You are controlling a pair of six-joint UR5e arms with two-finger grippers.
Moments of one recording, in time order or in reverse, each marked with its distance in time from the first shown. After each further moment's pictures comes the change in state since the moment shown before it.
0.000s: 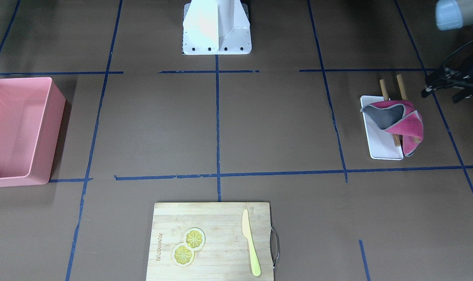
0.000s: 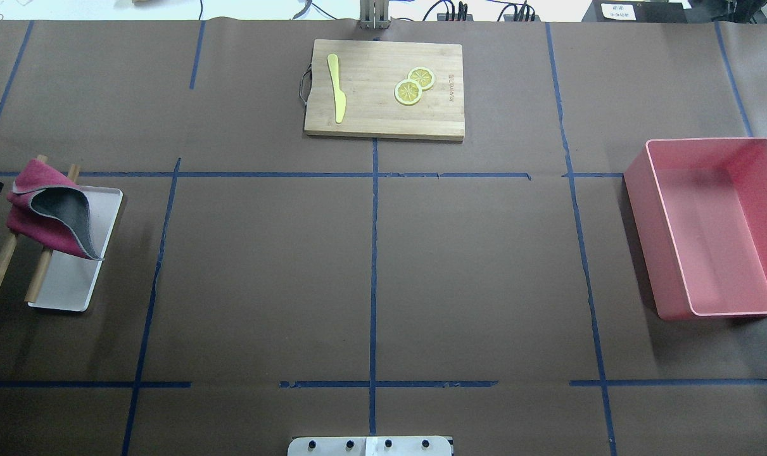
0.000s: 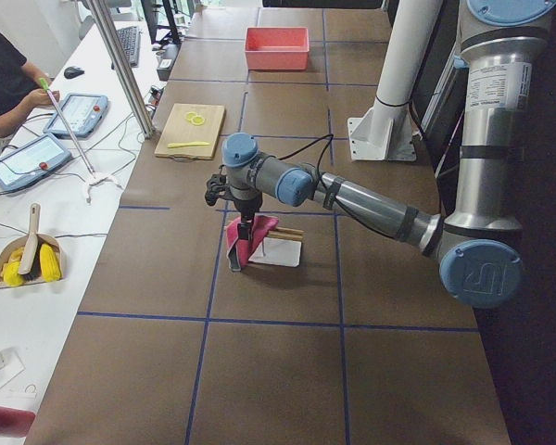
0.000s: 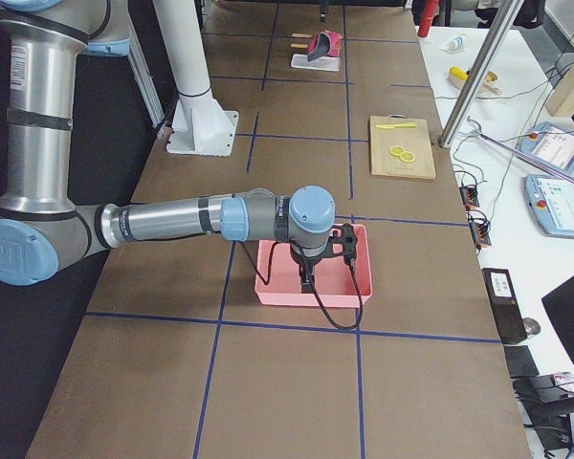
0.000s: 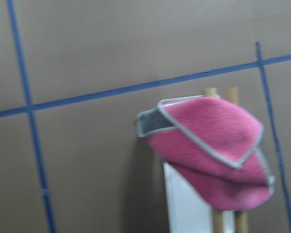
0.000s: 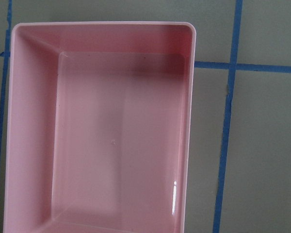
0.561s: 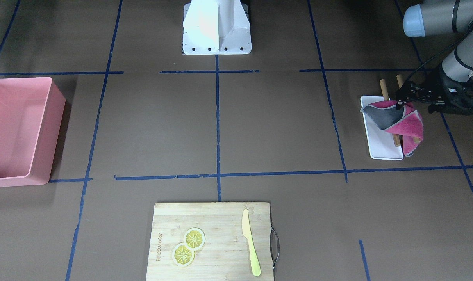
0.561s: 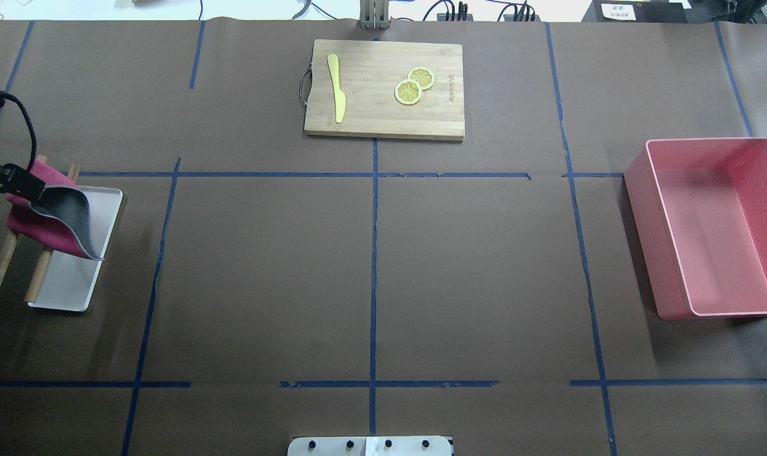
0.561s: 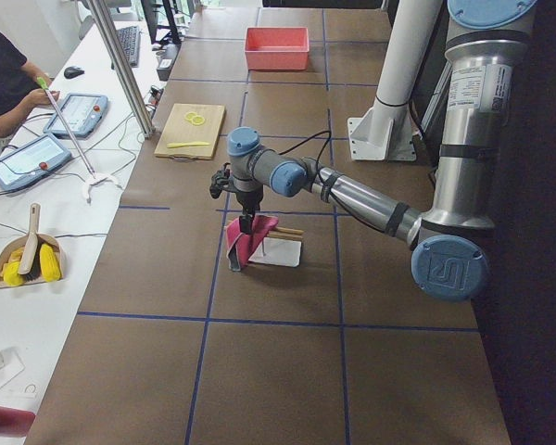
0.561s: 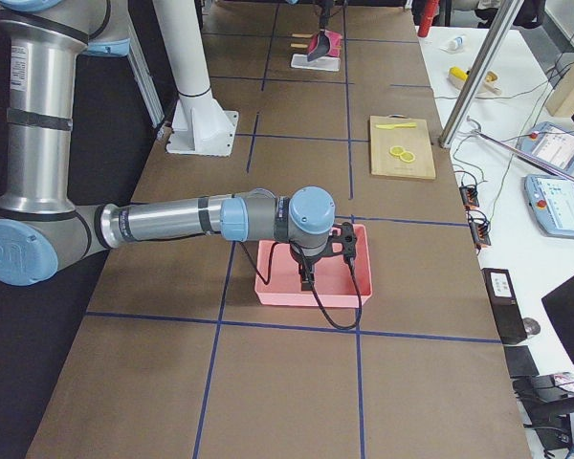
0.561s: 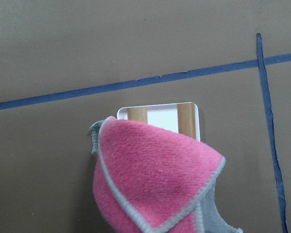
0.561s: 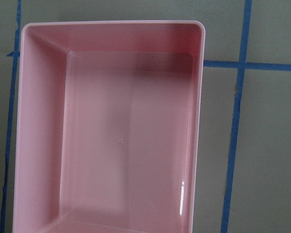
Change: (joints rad) left arm 0.110 -0.039 0.016 -0.001 0.109 -0.055; right arm -0.001 -0.001 -0.002 0.000 0.020 -0.002
